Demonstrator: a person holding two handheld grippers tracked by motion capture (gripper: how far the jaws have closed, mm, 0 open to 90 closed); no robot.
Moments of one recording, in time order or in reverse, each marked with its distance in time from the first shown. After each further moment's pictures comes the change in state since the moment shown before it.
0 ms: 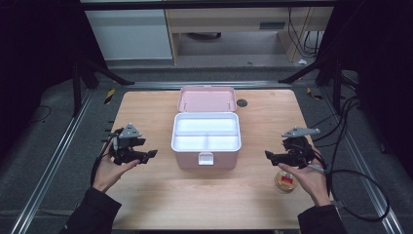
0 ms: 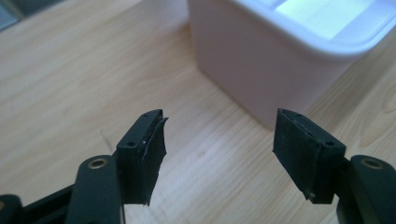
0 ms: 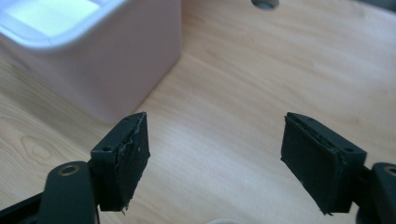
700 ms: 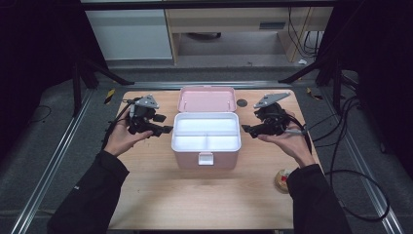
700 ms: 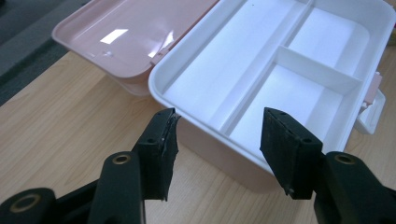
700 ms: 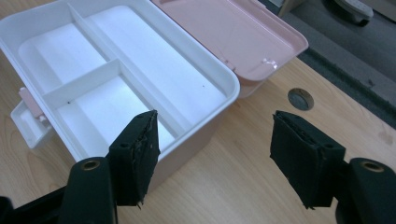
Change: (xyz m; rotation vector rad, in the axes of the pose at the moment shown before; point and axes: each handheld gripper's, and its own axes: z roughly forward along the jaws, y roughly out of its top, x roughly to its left) left arm 0.013 0.095 0.019 0.013 -0.174 0.182; right arm 0.021 0.105 0.017 -0.046 0.137 -0.266
